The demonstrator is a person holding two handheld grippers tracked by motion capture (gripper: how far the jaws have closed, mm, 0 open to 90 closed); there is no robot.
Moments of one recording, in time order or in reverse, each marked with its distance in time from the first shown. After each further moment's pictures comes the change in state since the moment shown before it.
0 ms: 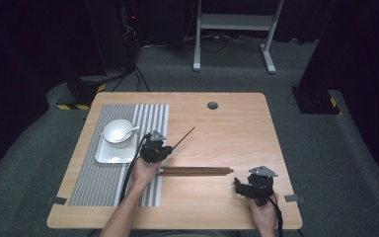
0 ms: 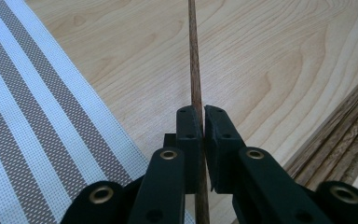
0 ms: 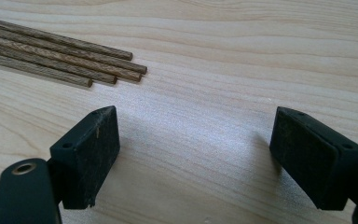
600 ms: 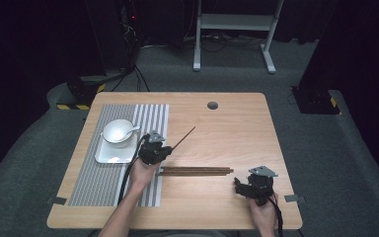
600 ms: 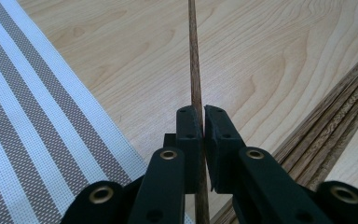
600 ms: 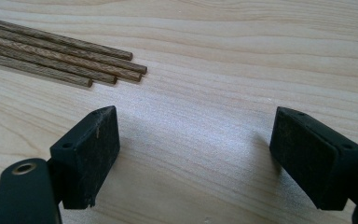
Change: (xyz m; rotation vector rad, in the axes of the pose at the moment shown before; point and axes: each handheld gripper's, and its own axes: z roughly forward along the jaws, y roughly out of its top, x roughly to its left) left arm -0.006 0.001 -0.013 -0.020 -0.004 0.018; right arm 0.000 0.000 0.000 0.000 0.000 0.000
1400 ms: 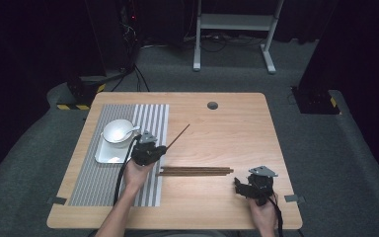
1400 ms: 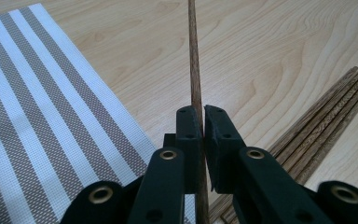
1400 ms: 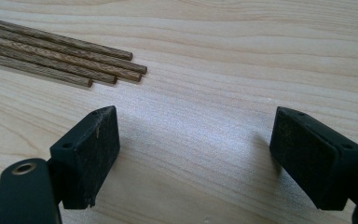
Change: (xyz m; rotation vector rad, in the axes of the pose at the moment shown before) left arm 0.007 -0.007 -0.023 -0.048 0.009 -0.032; right arm 0.000 0.000 0.000 0.000 0.000 0.001
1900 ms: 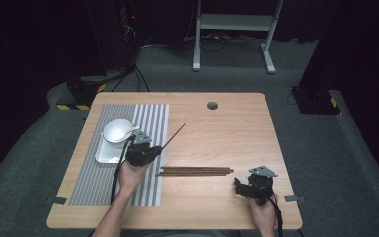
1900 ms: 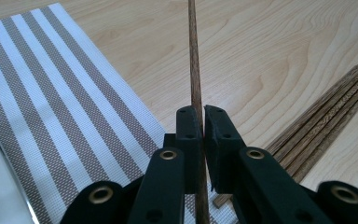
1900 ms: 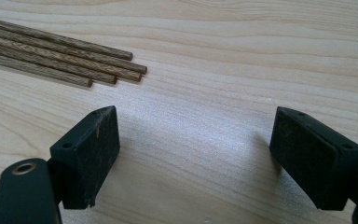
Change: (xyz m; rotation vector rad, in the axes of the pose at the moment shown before) left arm 0.007 -0.005 -0.014 0.001 0.021 -0.003; right arm 0.000 0.000 0.000 0.000 0.000 0.000
